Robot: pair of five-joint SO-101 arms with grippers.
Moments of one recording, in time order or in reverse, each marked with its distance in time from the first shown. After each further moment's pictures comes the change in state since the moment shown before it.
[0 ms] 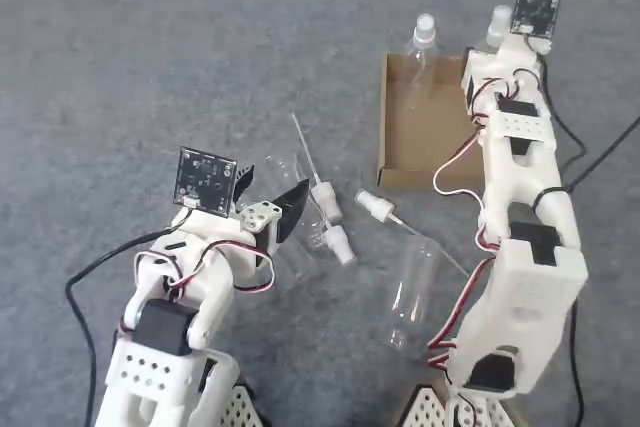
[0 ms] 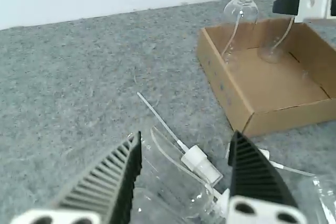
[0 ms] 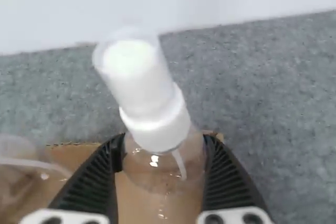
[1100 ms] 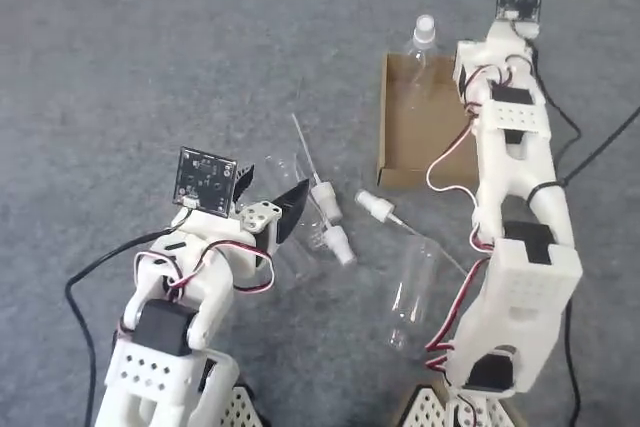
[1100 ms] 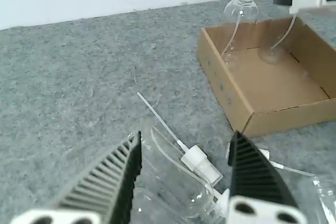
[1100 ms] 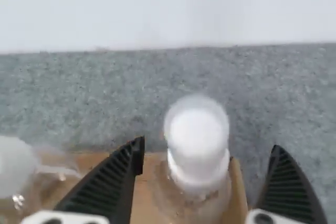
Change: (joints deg) left arm 0.0 0.0 0.0 0.0 0.0; right arm -2.3 0.0 -8.5 8.2 4.4
